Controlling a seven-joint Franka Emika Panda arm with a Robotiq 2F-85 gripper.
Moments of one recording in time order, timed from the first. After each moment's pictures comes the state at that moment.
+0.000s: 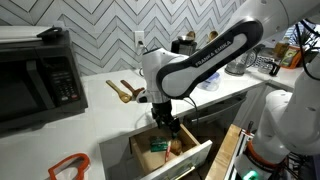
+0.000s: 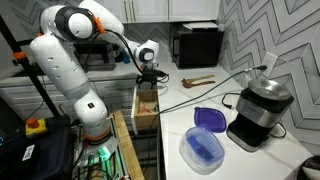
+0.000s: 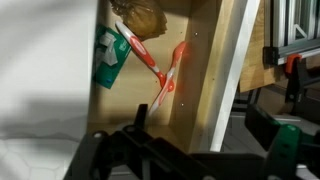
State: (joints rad) arm 0.29 -0.15 0.20 -2.45 0.13 2.08 -1.00
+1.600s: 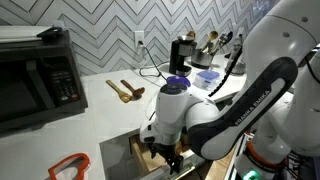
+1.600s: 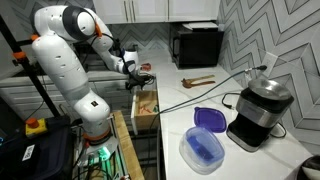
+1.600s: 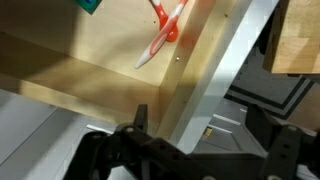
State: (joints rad) arm 0.44 -0.13 0.36 -2.70 0.15 2.64 -0.94
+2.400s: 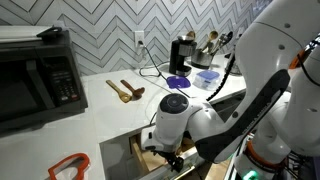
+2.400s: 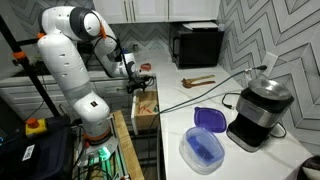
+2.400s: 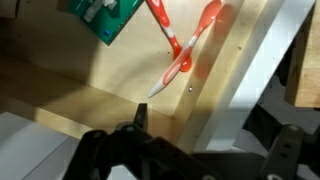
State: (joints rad) arm 0.42 -0.07 0.36 -2.70 -0.26 2.65 -0.59
